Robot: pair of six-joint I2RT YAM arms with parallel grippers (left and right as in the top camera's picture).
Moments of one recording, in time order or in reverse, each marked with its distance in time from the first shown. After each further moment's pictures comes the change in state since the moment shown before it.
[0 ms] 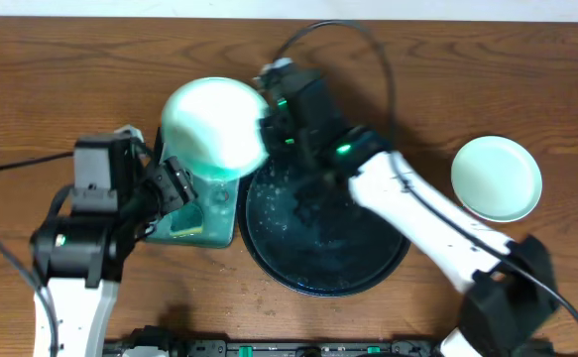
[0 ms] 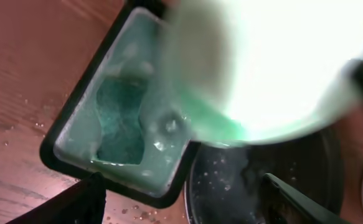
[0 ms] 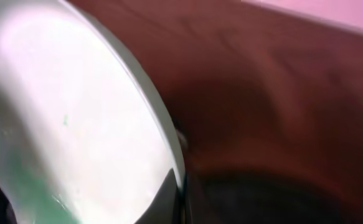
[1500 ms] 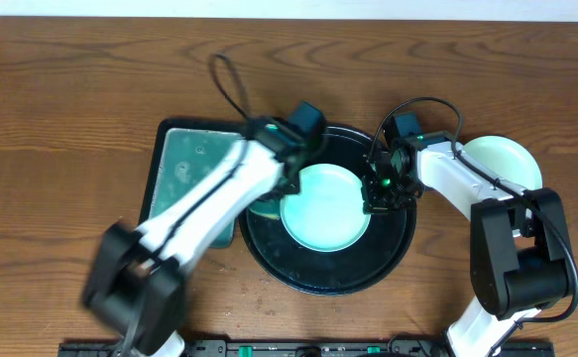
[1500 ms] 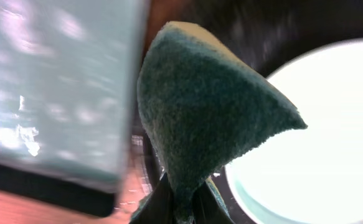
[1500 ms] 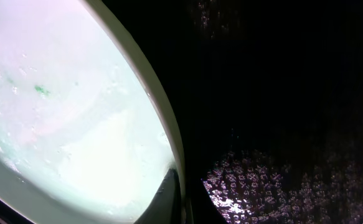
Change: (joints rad) left arm -0.566 0.756 0.328 -0.127 -0.294 -0.186; right arm -0.484 0.090 -0.348 -0.522 -0.375 -0.047
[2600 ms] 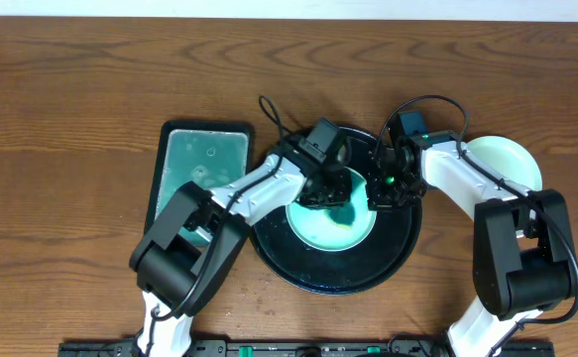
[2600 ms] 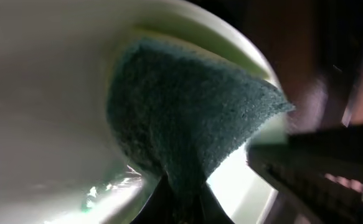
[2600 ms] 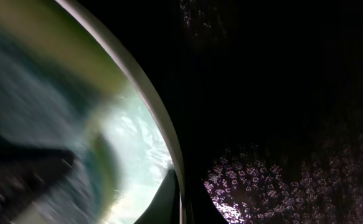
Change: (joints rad) left arm -0.077 0.256 -0.162 0.713 0.651 -0.001; right arm -0.021 -0.006 0.000 0.008 0.027 0.000
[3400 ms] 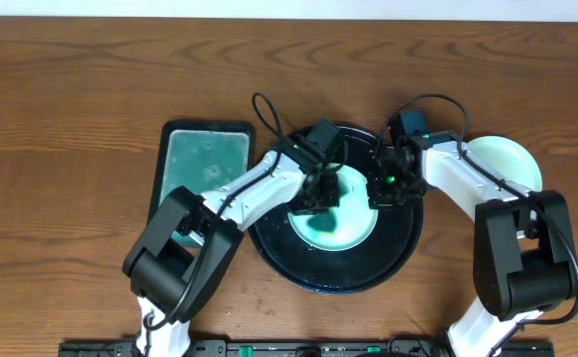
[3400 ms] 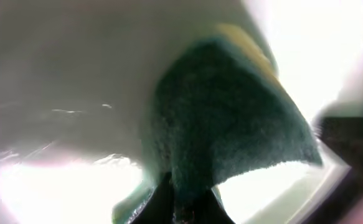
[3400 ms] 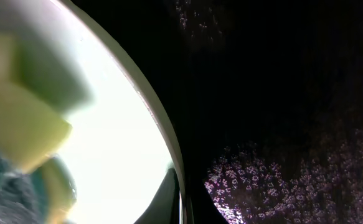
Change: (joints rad) left arm 0.011 -0.035 0.042 -0.286 -0.204 -0.023; right arm -0.002 -0.003 0.000 0.017 0.017 0.000
